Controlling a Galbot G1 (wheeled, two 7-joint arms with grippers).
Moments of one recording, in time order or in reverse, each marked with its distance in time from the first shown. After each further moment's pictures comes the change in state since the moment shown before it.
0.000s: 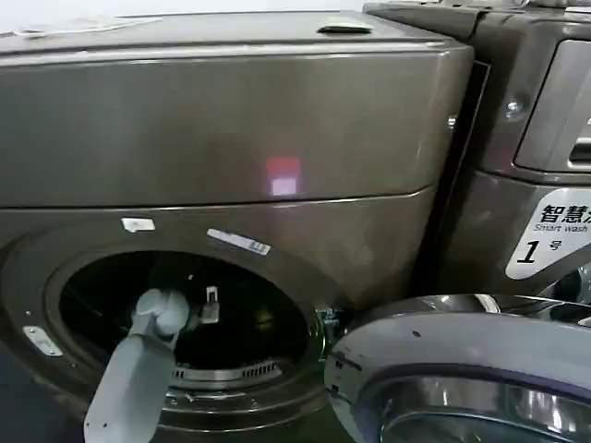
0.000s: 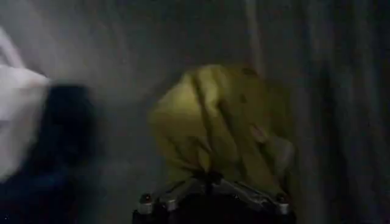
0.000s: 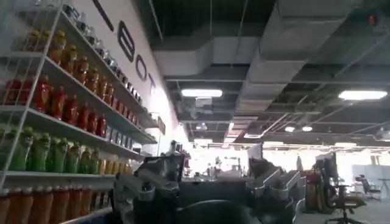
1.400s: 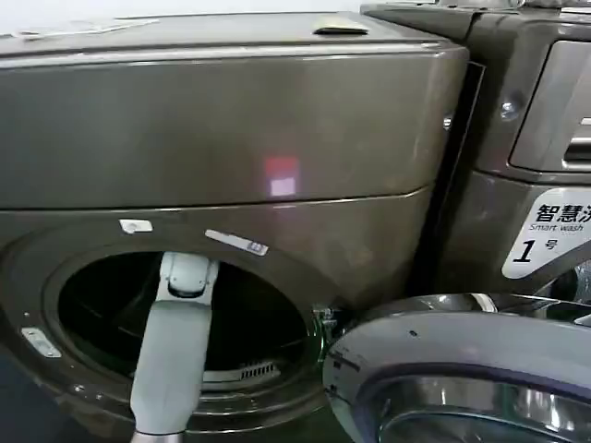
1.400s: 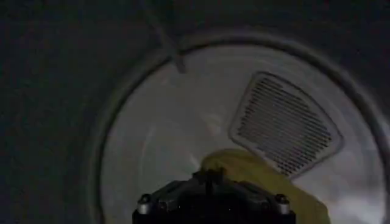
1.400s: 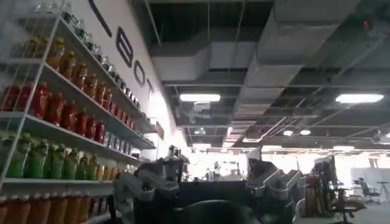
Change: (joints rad) left arm -0.126 -0.246 -0.065 -0.164 -0.628 0.410 -1.242; right arm 0.001 0.004 -0.011 0.013 0.003 0.028 0.019
